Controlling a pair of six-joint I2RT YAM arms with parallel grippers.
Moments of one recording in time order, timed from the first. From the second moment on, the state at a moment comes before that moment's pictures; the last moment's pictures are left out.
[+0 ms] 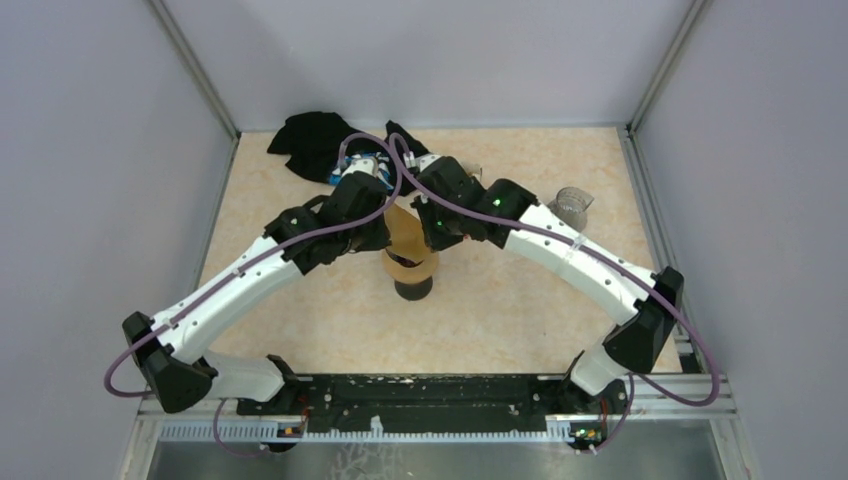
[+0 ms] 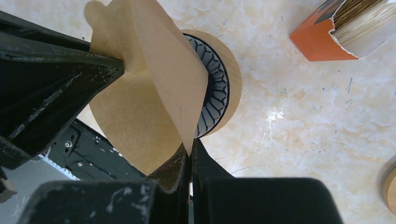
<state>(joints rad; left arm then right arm) -0.83 1.30 1.35 -0.83 -0.37 -0.68 0.91 1.54 1.62 -0.94 0.11 0.37</state>
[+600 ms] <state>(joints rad) -0.76 1.36 1.36 -0.82 -0.24 -0.60 0.88 1.59 1.65 -0.96 0.10 0.34</state>
